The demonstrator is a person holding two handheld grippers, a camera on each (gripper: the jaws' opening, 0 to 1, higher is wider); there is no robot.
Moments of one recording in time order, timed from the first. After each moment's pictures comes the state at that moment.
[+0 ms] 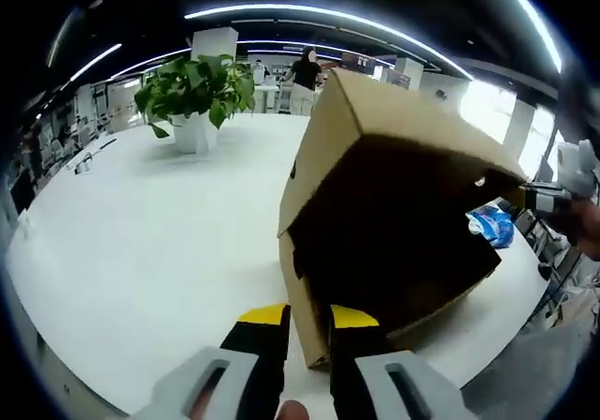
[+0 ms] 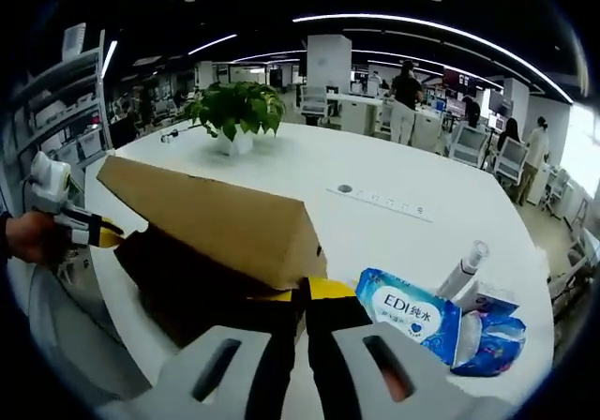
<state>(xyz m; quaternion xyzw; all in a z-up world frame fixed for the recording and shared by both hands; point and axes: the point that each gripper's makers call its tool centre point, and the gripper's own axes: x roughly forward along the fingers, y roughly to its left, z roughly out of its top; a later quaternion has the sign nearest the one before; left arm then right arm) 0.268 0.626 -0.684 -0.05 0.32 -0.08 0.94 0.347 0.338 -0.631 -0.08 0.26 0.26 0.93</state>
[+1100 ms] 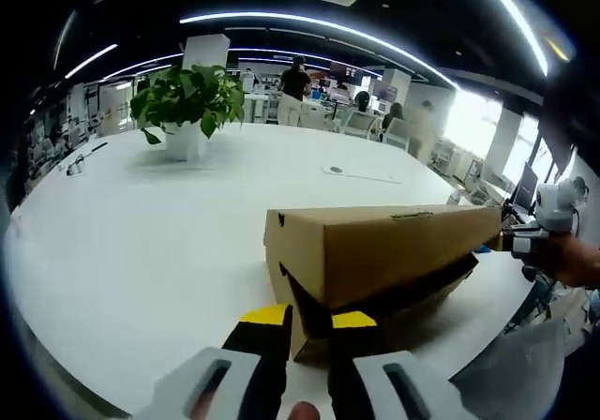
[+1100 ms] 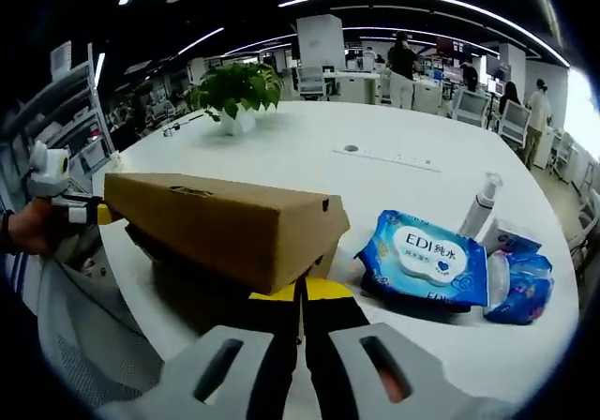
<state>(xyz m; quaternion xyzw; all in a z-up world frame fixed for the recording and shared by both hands) 0.252 0.622 -0.675 -0.07 0.31 -0.10 0.94 0.308 0.332 -0.675 -0.03 0.31 0.26 0.91</state>
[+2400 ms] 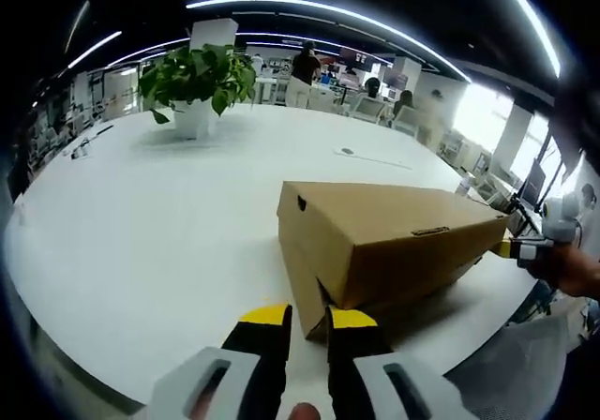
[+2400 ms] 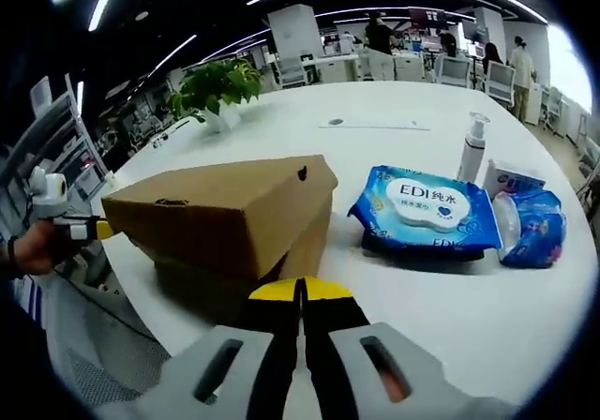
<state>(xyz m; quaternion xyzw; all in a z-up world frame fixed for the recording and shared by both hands) 0.240 0.633 -0.694 -0.08 0.35 -0.09 0.93 0.289 0.319 -0.706 0.04 0.35 0.24 0.91</state>
